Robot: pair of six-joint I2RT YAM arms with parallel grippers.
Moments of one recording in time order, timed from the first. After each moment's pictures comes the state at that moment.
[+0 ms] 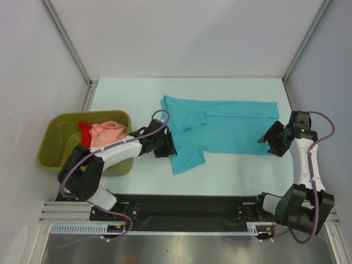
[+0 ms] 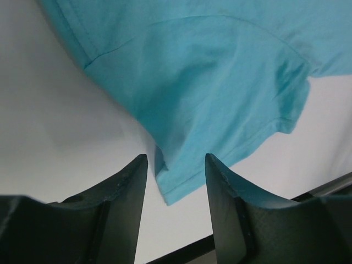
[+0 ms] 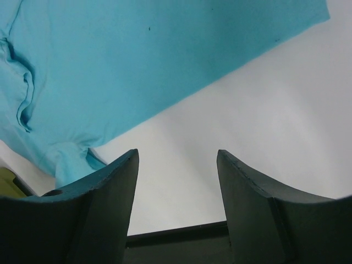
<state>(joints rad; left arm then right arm) -0.63 1.50 0.86 -0.32 0.11 -0.76 -0.31 1.16 0.95 -0.84 -0.21 0.46</state>
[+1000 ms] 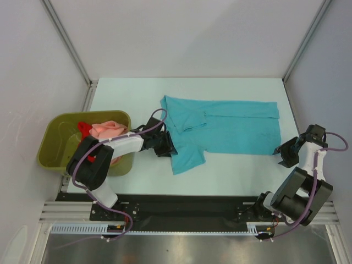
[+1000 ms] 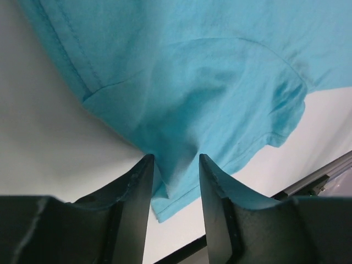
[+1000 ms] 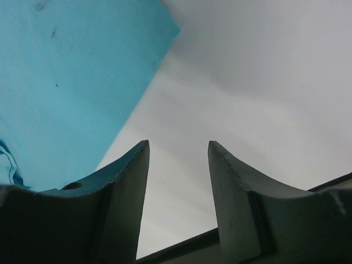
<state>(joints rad) -0.54 1.65 0.87 -0.24 0.27 -0.80 -0.60 1.25 0.83 -0.76 -0.17 0.48</state>
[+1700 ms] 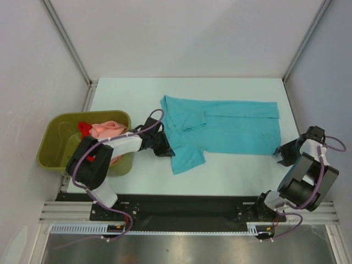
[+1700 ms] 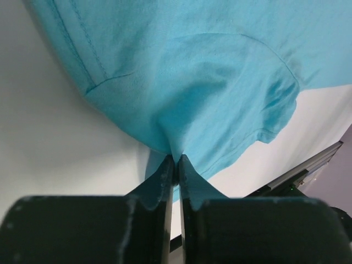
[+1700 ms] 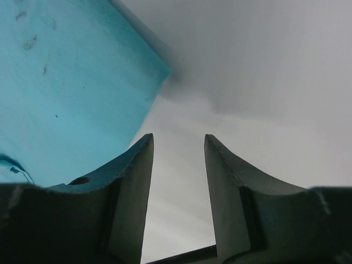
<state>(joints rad) -0.51 1.65 0.85 -0.23 0.33 -0.86 -0.64 1.40 0.82 -0.63 -0.18 0.54</state>
